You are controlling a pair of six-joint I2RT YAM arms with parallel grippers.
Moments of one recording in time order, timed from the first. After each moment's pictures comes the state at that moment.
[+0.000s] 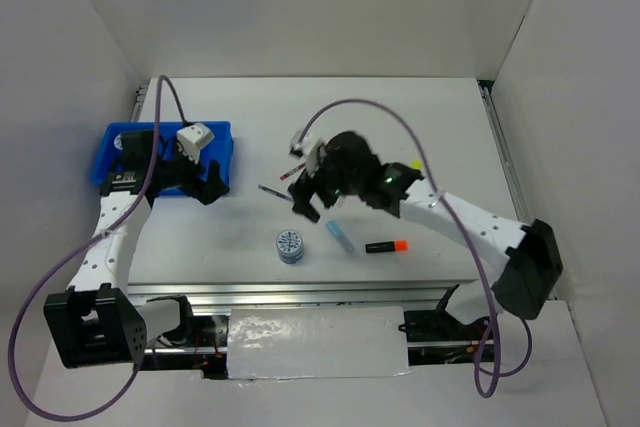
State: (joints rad) left arm 0.18 1.17 0.98 -0.59 0.70 0.44; right arm 0.90 1.47 1.16 -0.37 -0.21 -0.11
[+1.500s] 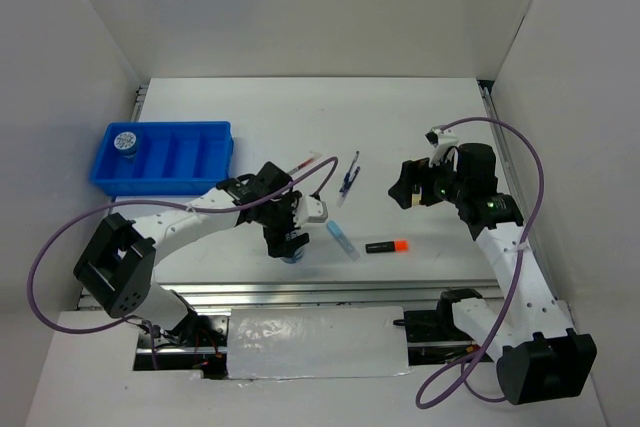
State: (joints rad) left arm -0.67 1.49 0.96 -0.60 0.41 0.59; right arm 0.08 0.92 0.84 -0.52 -0.44 0.02
